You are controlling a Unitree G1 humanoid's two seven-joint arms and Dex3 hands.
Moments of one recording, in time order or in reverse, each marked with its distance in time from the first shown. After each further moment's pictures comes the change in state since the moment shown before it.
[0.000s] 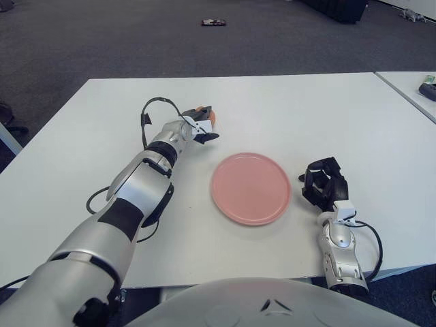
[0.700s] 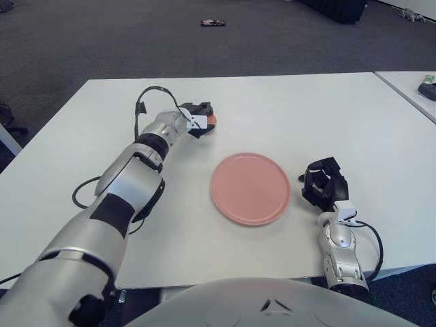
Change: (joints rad) left arm -0.035 0.088 -0.096 -0.037 0.031 -0.123 -0.094; right arm 0.000 0.000 -0.002 0.004 0.005 -0.007 0.018
